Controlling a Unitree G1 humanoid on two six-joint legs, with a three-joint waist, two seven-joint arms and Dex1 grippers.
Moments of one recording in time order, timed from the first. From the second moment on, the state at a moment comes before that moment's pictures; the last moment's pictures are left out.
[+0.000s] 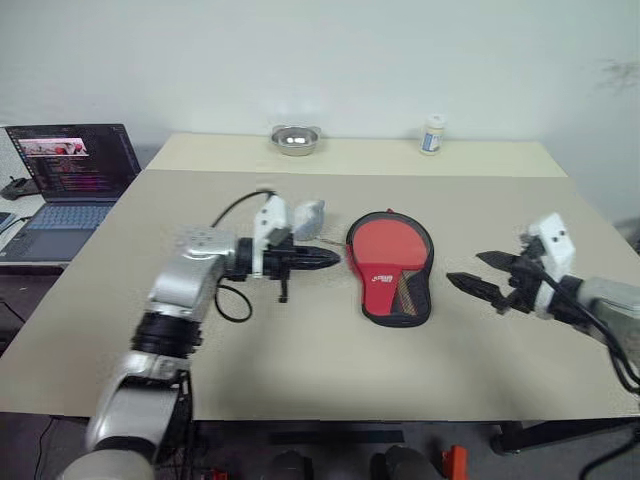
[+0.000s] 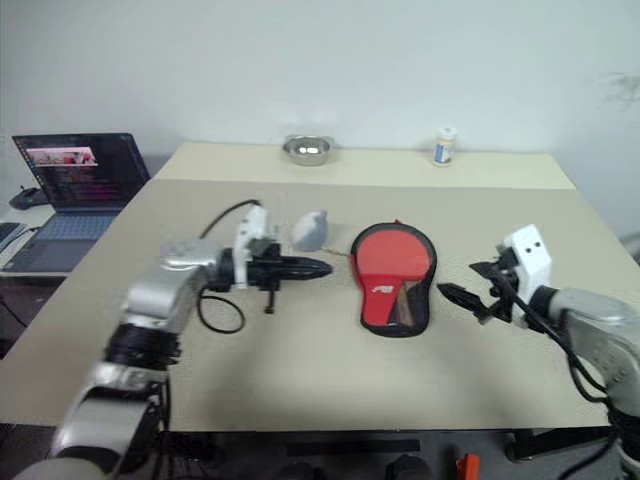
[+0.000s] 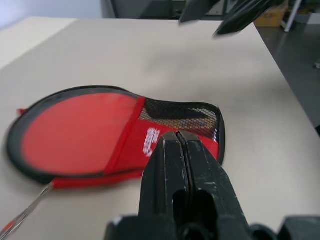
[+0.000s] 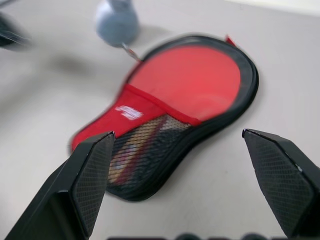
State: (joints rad) left arm -0.72 0.59 -0.07 0.18 -0.36 0.34 -1.33; right arm -0.34 -0.75 -0.21 -0.36 0.73 1.05 0.46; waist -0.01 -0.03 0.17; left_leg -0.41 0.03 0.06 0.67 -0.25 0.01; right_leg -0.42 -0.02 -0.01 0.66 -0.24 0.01
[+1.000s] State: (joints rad) left arm -0.64 0.63 -0.05 0.06 -0.40 0.41 -1.23; right arm -0.57 -0.50 0.05 0.16 0.37 0.88 0.50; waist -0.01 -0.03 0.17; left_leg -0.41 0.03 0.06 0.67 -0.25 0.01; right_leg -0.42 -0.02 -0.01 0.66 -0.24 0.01
